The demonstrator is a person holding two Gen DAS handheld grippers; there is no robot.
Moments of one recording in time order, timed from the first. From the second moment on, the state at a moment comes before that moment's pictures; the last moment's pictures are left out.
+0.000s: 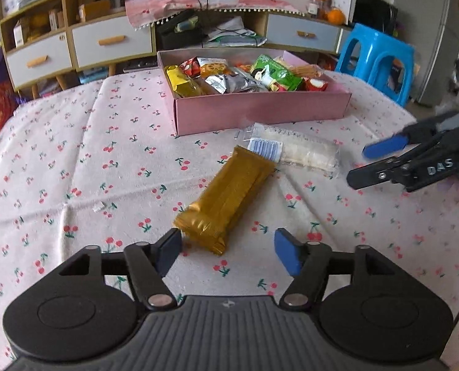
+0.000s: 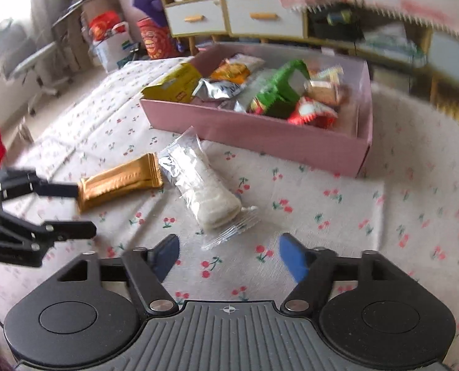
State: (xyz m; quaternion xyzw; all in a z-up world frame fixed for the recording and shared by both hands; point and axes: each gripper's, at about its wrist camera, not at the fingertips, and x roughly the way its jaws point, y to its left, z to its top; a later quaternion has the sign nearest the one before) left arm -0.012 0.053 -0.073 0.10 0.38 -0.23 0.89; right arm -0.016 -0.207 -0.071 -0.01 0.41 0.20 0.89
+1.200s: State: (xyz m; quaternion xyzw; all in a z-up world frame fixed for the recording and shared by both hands) left arm 0.002 0.039 -0.073 0.06 0.38 -0.16 0.91; right arm -0.022 -0.172 -0.076 -0.04 0.39 0.18 0.90
